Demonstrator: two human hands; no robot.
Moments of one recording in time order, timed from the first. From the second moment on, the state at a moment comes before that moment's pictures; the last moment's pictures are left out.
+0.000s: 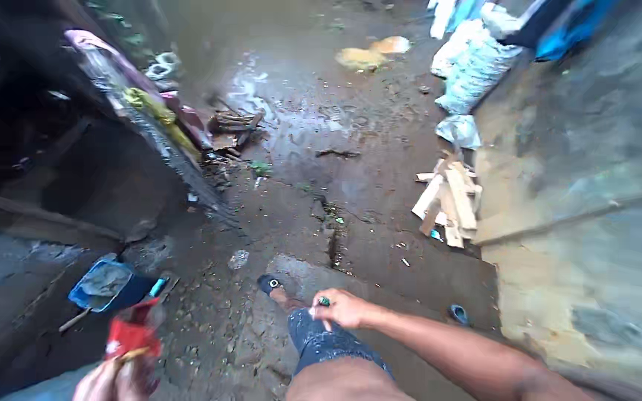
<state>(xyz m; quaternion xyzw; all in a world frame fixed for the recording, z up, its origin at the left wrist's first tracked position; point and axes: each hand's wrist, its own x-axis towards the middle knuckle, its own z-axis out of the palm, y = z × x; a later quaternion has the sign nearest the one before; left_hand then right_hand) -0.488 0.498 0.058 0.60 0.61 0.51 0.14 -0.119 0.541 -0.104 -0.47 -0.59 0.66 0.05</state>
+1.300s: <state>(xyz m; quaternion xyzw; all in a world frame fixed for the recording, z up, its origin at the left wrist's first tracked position) -1.280 1.647 0.075 0.52 0.63 0.55 0.19 -1.039 1.640 -0.034 -0.46 -0.47 0.68 0.33</state>
